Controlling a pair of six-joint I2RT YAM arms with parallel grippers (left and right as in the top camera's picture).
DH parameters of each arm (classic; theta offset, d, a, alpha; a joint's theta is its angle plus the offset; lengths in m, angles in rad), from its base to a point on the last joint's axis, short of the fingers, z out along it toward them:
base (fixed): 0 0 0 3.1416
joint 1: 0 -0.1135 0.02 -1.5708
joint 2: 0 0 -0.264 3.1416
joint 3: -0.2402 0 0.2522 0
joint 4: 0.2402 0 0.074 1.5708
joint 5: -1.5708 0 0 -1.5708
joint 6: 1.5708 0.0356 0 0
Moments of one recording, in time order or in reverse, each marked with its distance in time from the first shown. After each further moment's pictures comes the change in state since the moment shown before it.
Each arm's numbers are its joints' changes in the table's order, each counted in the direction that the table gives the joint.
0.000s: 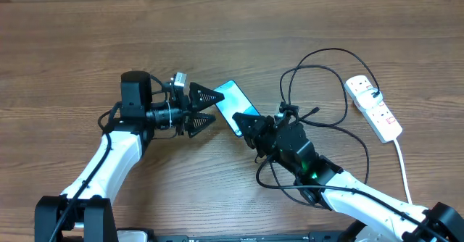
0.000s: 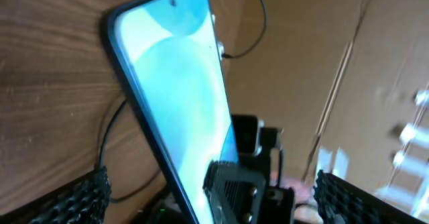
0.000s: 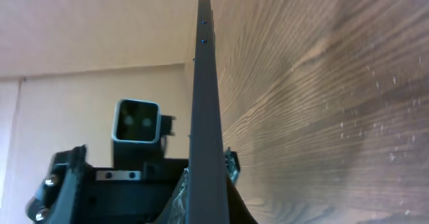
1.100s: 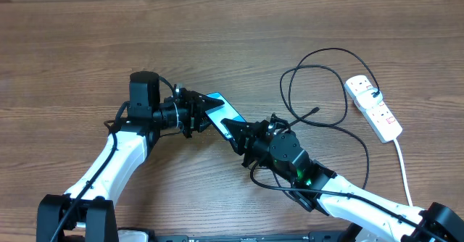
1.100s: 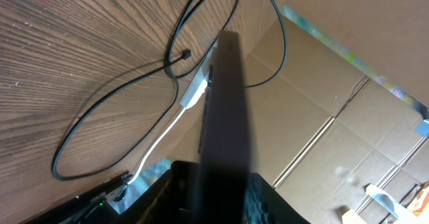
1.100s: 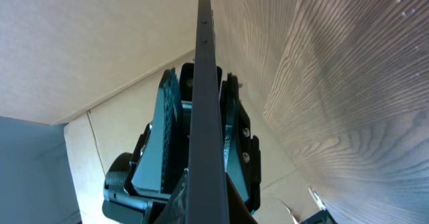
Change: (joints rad) left arm 0.056 0.000 0.000 0.001 0.127 -0.418; right arm -0.090 -0.002 0.000 -0.080 -0.005 0.440
